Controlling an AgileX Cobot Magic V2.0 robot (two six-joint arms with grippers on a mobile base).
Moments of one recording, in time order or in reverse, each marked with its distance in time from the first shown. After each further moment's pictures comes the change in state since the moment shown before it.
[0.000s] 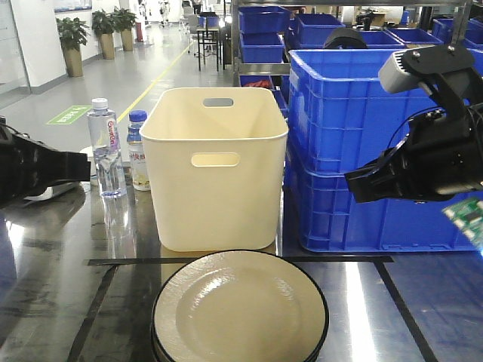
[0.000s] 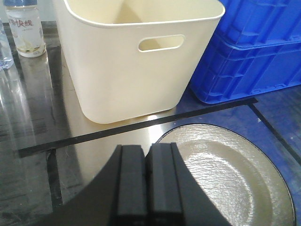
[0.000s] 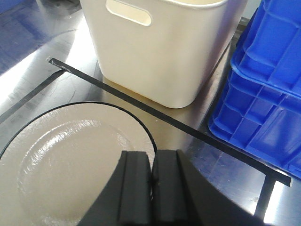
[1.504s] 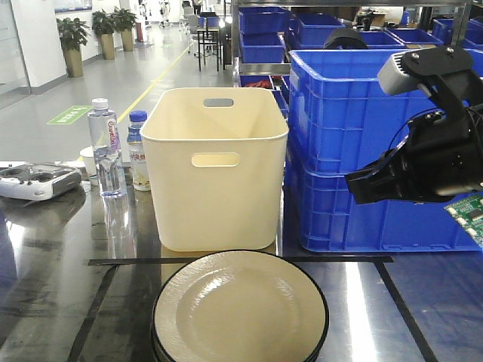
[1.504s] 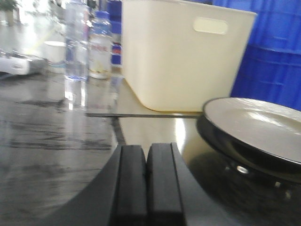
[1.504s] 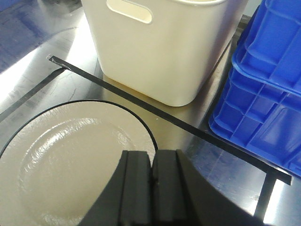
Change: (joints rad) left arm 0.092 -0.980 1.323 0.038 -0.829 -0.001; right arm 0.000 0.000 0.000 0.000 0.005 0.000
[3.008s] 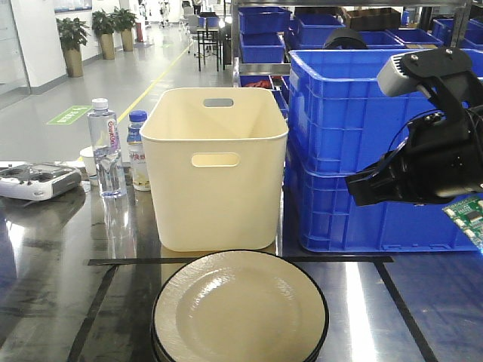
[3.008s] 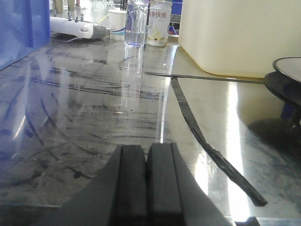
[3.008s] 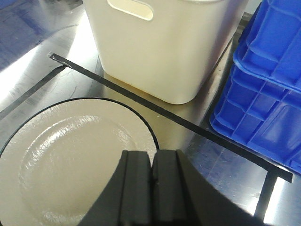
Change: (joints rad) left arm 0.207 -0.250 0.097 0.000 0.280 0.028; right arm 0.000 0.001 0.000 0.001 0.008 0.000
